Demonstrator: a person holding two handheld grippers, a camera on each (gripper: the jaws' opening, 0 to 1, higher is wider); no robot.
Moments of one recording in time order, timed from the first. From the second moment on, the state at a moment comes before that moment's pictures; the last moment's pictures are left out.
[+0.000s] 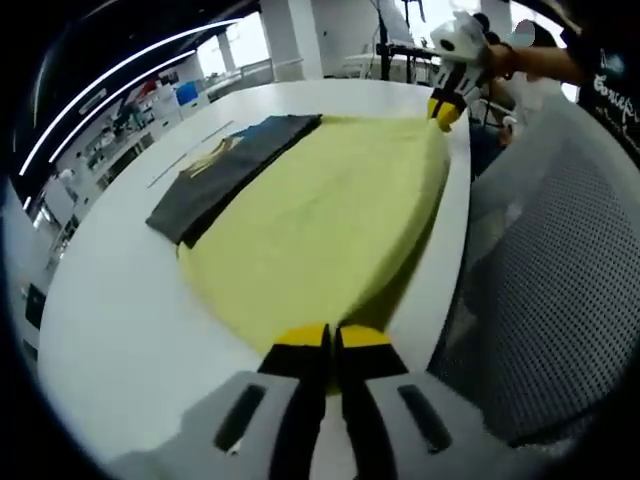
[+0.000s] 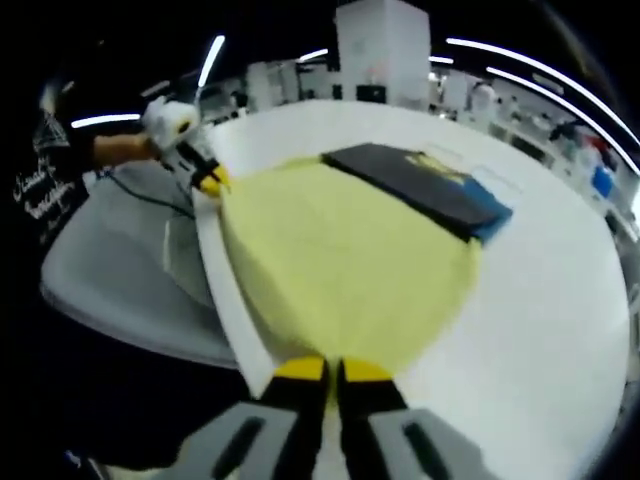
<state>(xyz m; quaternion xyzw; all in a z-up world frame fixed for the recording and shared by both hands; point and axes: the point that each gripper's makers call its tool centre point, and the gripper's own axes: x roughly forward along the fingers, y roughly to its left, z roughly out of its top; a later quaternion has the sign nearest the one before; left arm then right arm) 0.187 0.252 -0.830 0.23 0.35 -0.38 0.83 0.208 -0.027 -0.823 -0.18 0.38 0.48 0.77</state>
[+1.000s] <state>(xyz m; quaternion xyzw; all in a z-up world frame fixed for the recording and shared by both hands) 0.136 0.243 -0.830 0.19 0.38 -0.39 0.81 0.157 -0.029 -0.820 -0.16 0.40 0.49 0.75</state>
